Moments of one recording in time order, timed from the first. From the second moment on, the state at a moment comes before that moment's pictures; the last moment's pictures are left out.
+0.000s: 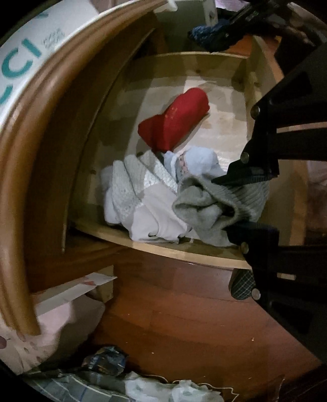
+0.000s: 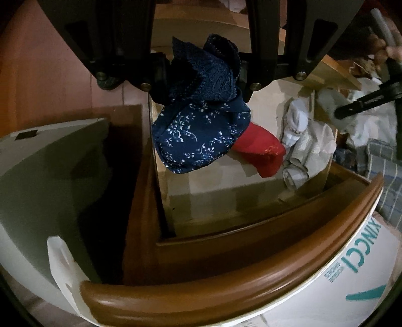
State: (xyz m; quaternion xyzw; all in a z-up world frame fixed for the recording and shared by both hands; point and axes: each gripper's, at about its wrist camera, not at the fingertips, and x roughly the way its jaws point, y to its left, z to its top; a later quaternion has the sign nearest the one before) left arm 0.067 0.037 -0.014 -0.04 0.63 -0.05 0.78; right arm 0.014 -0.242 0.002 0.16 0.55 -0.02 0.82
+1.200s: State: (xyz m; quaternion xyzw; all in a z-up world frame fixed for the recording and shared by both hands) left arm 0.143 0.051 0.294 -0.01 0.37 -0.11 0.92; right arm 0.015 -0.239 -0.002 0.10 0.56 -0.05 0.82
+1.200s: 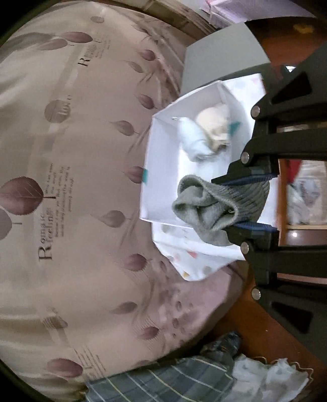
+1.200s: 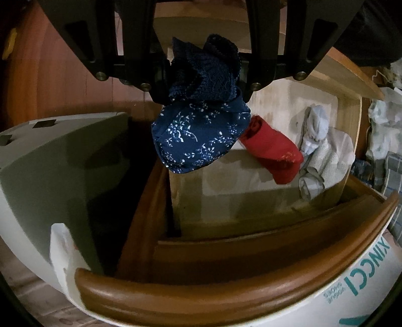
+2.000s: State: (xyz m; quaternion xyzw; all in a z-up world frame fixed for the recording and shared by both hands) left arm 0.251 0.004 0.201 0.03 0.46 -0.07 0.89; right arm 0.016 -0.240 -0.002 0.09 0.56 -0.06 0.82
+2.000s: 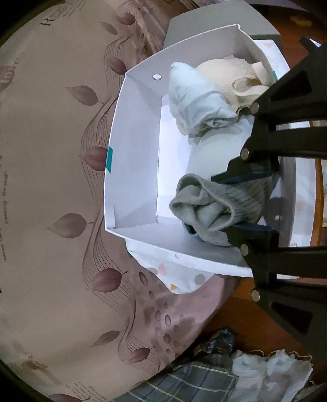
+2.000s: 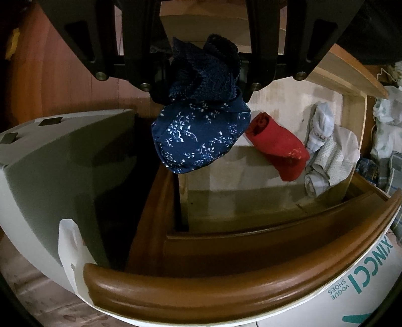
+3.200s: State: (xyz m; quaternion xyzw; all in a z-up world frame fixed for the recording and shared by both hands) left arm 0.100 0.101 0.185 0.01 0.36 0.09 0.93; right arm 0.018 -0.236 -0.001 0.09 0.55 -0.06 0.83
